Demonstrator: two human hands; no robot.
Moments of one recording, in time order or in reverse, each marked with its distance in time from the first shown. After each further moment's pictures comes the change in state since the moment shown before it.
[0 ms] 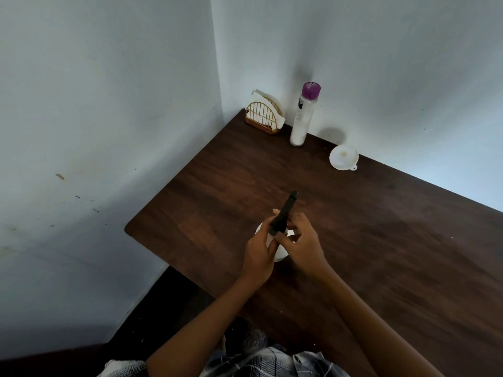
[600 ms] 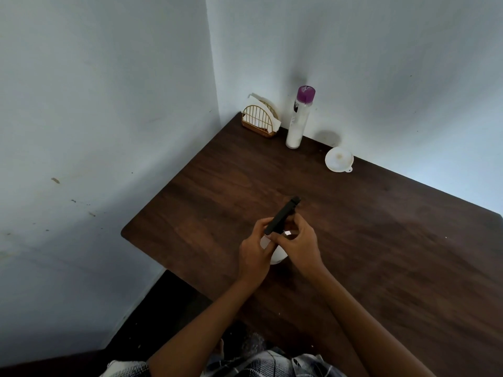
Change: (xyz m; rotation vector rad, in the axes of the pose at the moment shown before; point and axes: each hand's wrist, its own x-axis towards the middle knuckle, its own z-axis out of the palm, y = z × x) left_hand 0.000 0.003 -0.002 0.026 0.092 0.077; right_hand 0.001 -0.001 0.002 0.061 0.094 0.092
